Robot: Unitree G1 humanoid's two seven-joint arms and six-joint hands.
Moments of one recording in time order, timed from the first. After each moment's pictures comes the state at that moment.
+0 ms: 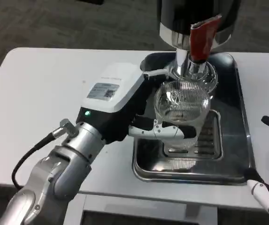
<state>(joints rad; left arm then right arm) -0.60 0.40 -0.25 0.11 0.72 -0.23 0.02 0.28 -0.04 -0.25 -1.03 -0.94 0.13 0.65</state>
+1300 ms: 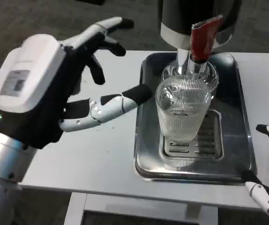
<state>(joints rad) -0.28 0.47 0.10 -0.47 0.46 -0.19 -0.09 0.28 -0.08 -0.21 -1.03 -0.91 0.20 0.65</state>
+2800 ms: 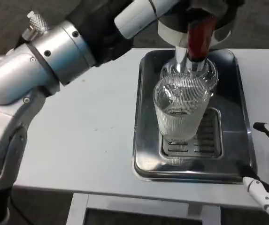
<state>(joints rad) -0.94 0.48 -0.01 -0.31 -0.30 0.36 -0.59 0.28 -0.06 -0.18 -1.03 -0.90 0.23 0.62</state>
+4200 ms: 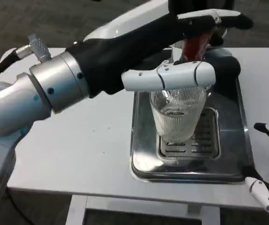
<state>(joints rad) -0.83 0.62 -0.10 -0.38 -0.02 0.13 -0.66 0.30 -0.08 -0.20 -1.03 -0.84 0.23 0.60</state>
